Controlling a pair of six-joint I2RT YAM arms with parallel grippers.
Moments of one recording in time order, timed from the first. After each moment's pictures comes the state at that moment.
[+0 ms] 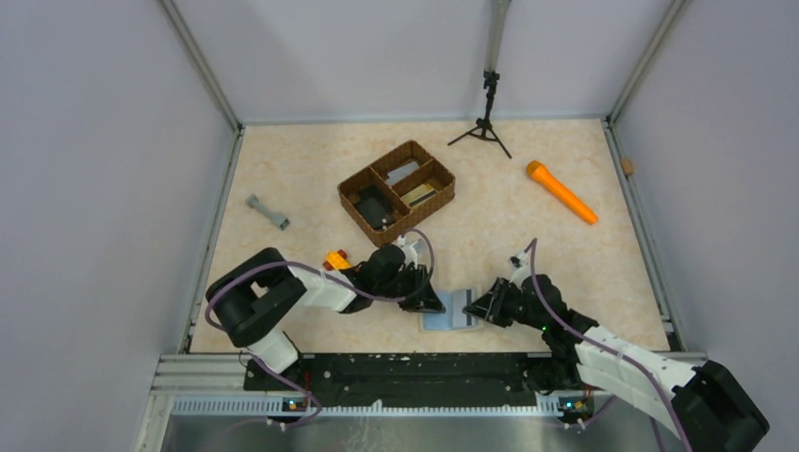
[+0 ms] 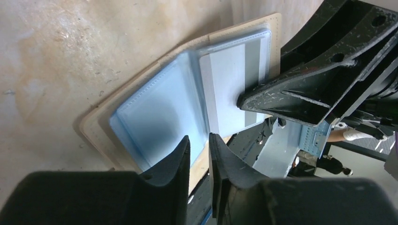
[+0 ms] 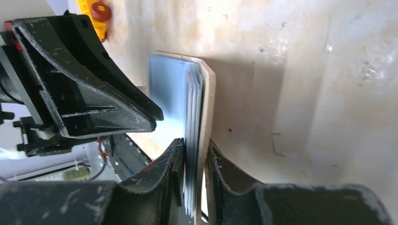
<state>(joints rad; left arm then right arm) -0.88 1.60 0.53 0.45 0.46 -0.98 0.66 0.73 0.01 0.20 -0.25 1.01</state>
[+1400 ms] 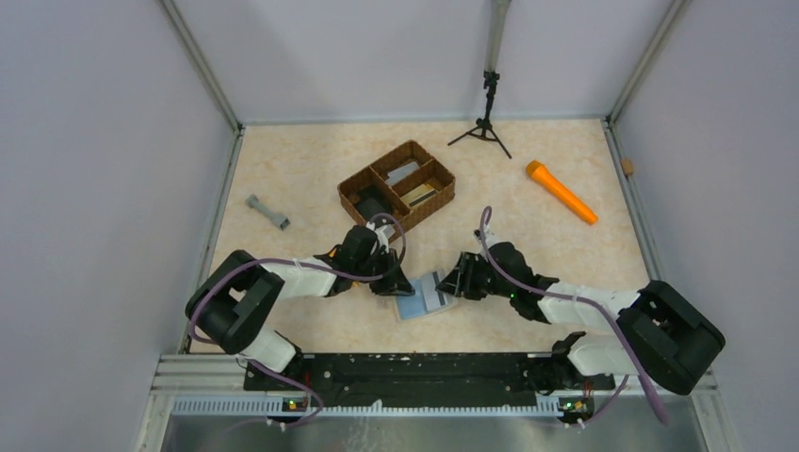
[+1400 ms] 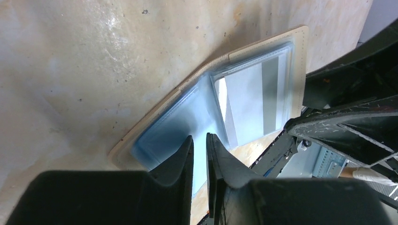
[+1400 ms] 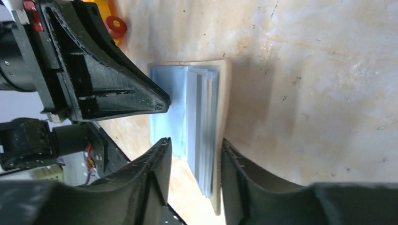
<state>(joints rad) -0.64 1.53 0.54 0.19 0.48 -0.81 0.73 1.26 0.33 0.35 -0.23 0.86</state>
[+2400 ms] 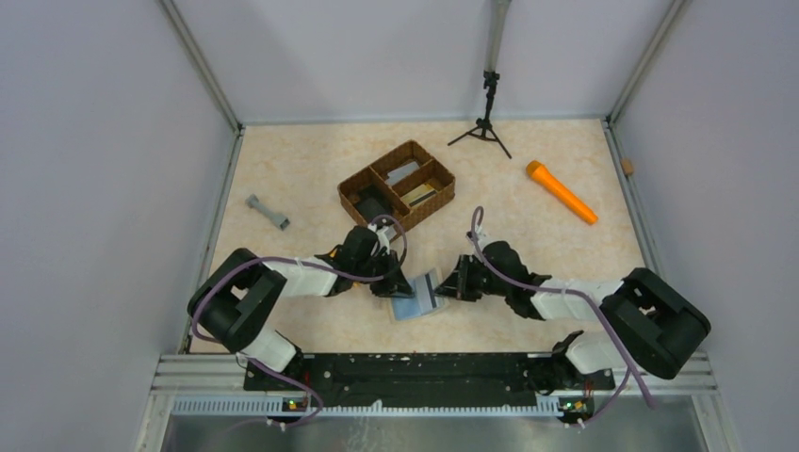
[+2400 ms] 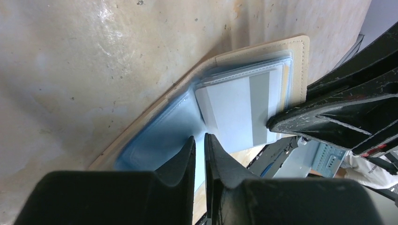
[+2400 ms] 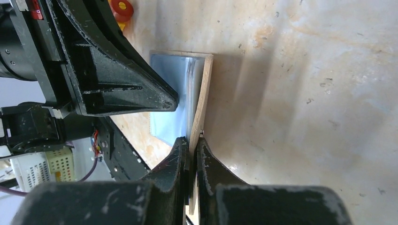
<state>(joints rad) -0.64 1.54 0.54 0.19 0.50 -0.80 0.73 1.33 0.34 0.41 -0.31 0.86</state>
